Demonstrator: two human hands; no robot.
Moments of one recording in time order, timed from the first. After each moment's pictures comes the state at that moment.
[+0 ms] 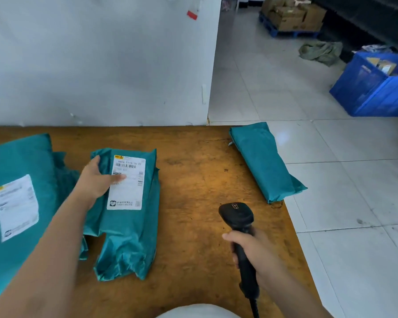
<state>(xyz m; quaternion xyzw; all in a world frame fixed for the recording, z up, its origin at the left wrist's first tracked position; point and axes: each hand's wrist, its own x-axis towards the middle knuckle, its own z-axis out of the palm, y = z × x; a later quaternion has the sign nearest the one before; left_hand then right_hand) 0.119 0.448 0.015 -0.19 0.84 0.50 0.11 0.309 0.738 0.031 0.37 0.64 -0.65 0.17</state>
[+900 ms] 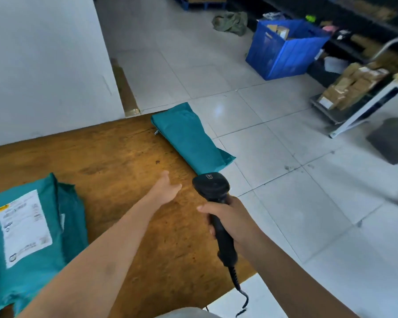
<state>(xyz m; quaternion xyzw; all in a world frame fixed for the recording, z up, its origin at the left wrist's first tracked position) 0.158 0.728 -0.048 0.05 0.84 0.37 0.40 0.321 0.805 0.056 0.41 0.61 -0.67 0.08</state>
